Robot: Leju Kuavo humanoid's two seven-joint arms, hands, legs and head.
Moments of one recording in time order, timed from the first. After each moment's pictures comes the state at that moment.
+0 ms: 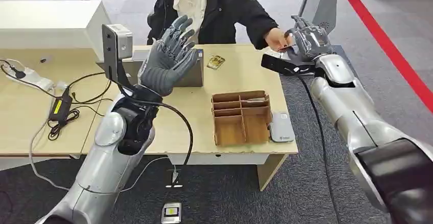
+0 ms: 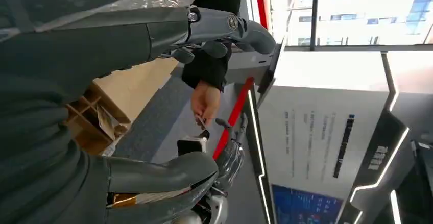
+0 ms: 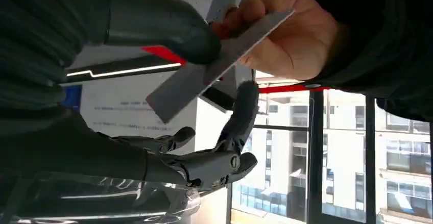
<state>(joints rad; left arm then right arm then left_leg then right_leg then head) -0.69 -0.12 -0.51 -1.50 0.24 0.02 0.03 -1.22 -0.18 0.63 -0.35 0.93 -0.31 -0.16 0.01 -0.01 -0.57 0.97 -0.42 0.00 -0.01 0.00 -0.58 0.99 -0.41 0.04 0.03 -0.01</state>
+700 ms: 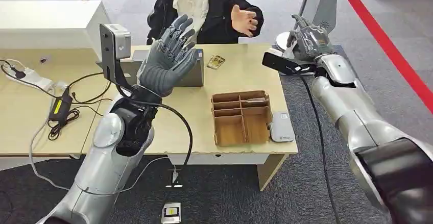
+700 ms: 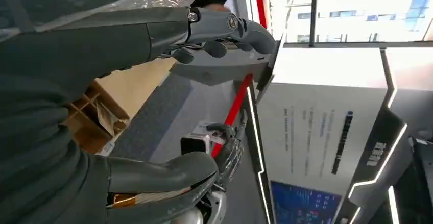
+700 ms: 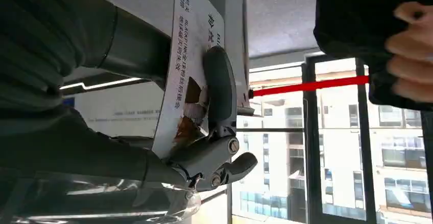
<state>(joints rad) -0.68 -0.11 -0.51 -1.52 0.25 0.01 0.04 -1.22 -0.18 0.63 -0.35 0.85 -0.32 -0.22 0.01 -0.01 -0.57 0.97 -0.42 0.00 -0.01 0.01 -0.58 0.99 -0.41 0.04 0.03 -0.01</state>
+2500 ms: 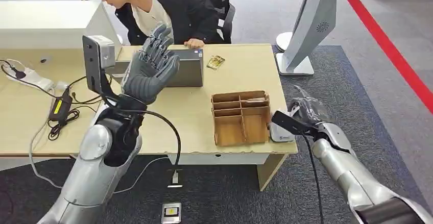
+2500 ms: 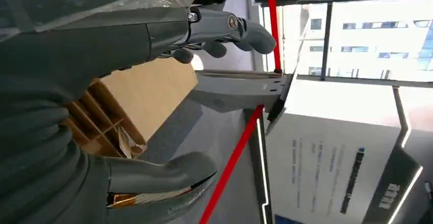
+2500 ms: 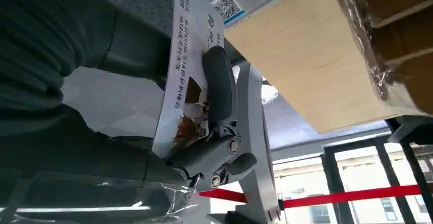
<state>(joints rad) -0.63 -0.02 -0.53 -1.63 0.25 0.16 0.09 -0.76 -0.27 0.52 -0.49 0.65 -0.32 -0.29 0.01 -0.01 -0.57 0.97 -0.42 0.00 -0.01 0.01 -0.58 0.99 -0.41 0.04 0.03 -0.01</state>
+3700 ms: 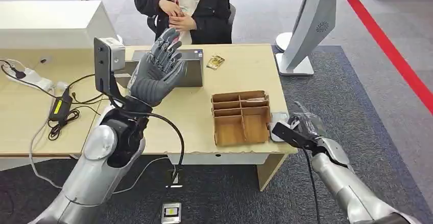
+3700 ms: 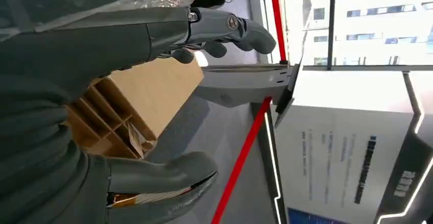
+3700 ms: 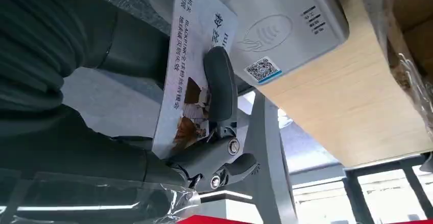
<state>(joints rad) -0.63 0.01 -0.58 -1.61 0.25 0.15 0.07 -0.66 -0.28 0.50 -0.53 0.63 -0.28 -0.25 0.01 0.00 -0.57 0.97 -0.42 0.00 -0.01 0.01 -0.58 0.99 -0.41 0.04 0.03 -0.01</state>
